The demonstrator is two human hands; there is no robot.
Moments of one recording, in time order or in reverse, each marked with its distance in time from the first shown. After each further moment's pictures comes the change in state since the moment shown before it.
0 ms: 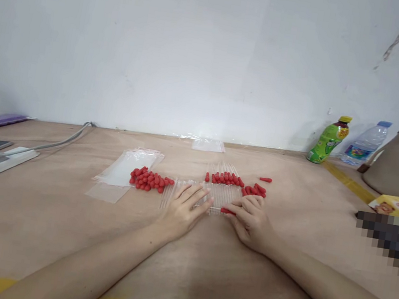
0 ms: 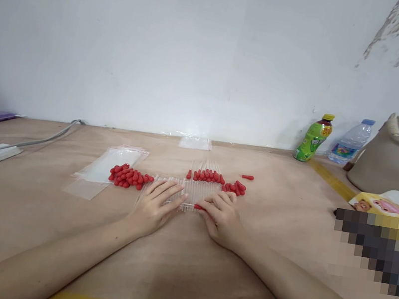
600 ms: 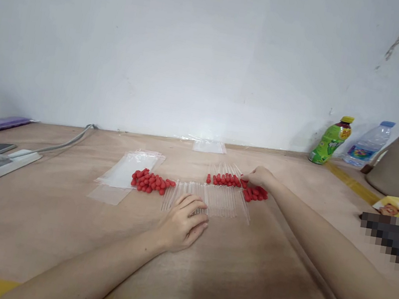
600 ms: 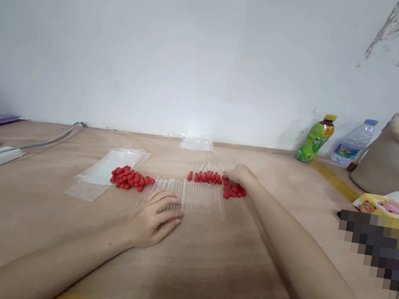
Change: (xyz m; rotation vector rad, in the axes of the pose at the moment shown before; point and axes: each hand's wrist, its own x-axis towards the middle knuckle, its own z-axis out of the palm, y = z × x) left_hand -0.009 0.005 -0.011 -0.348 -0.103 -0.084; right_hand 0.075 0.123 0.015 0.045 -0.228 1.003
